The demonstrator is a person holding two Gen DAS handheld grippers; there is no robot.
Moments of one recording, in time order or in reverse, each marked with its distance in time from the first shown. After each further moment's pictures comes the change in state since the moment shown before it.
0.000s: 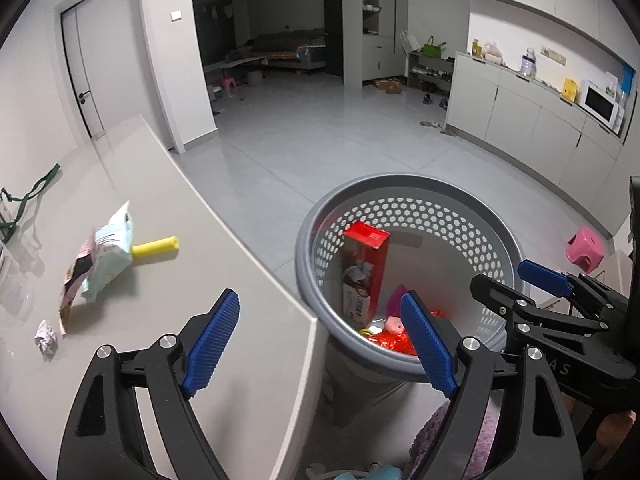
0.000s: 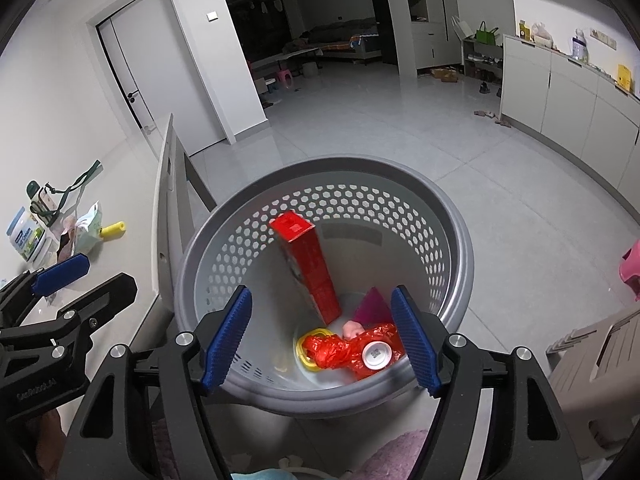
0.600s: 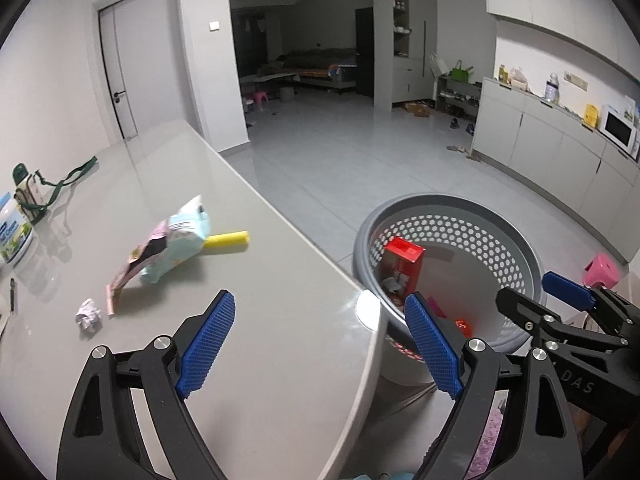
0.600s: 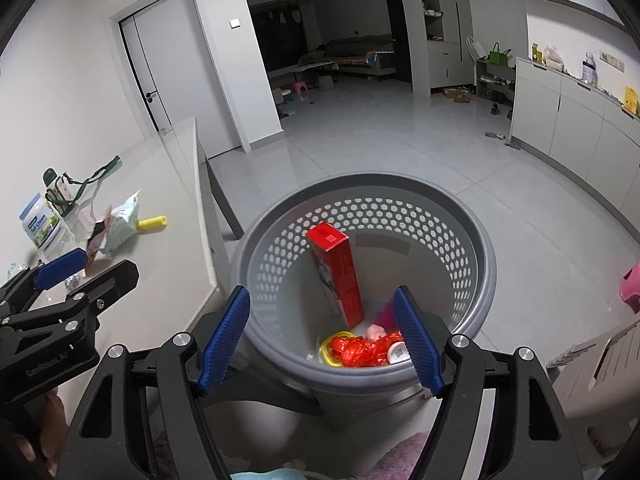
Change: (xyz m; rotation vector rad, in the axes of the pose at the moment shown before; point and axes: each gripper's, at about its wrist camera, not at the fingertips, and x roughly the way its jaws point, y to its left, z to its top) left arm -0.039 0.037 -0.019 -0.071 -0.076 0.089; right arm -0.033 0.041 -0.013 -0.056 -0.063 0.018
